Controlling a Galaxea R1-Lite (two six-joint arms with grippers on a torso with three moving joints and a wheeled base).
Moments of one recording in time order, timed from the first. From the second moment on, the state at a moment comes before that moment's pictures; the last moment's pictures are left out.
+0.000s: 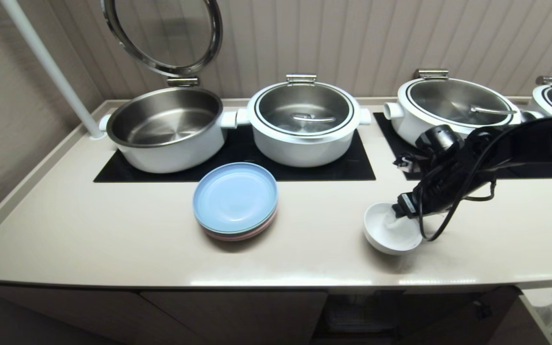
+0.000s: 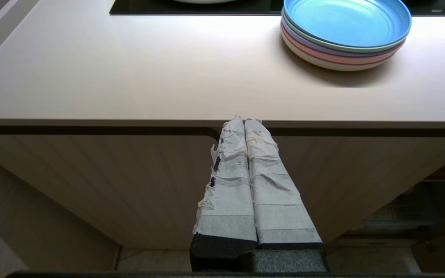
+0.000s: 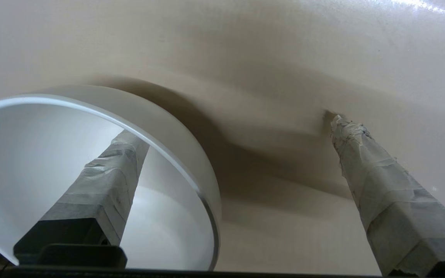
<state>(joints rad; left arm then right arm) 0.00 0.00 0.00 0.00 -0.01 -0.02 0.17 2.10 -1.65 0.59 0.09 -0.10</state>
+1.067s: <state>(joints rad) 0.00 0.00 0.00 0.00 0.00 -0.02 0.17 2.08 -1.63 0.58 0.09 -0.10</state>
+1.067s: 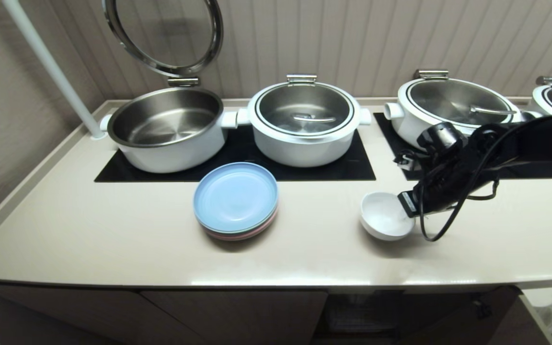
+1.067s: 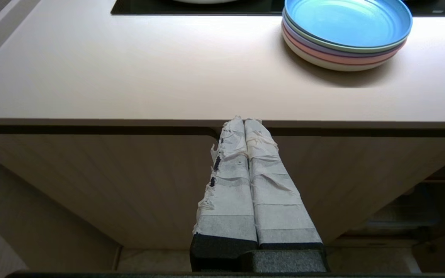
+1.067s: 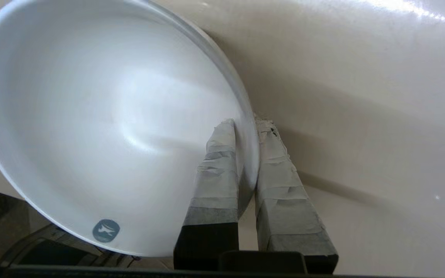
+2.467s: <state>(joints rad) 0.00 0.00 0.00 0.00 0.00 -0.02 0.17 1.99 -1.51 0.58 0.09 -0.09</state>
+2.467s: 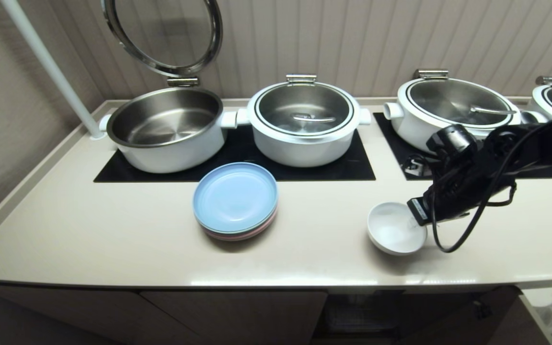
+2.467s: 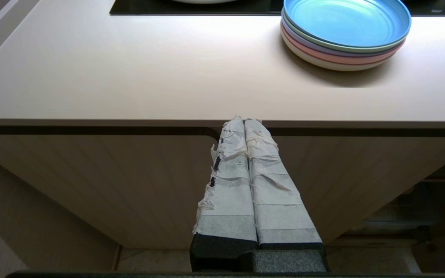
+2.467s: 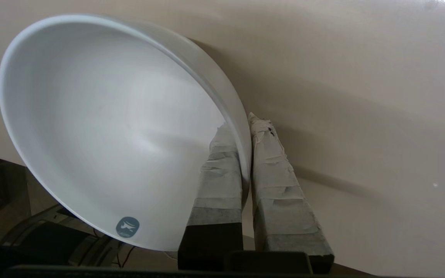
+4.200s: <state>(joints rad) 0.00 0.00 0.00 0.00 0.00 -0.02 0.20 1.75 -1.24 0.54 0.10 0.06</state>
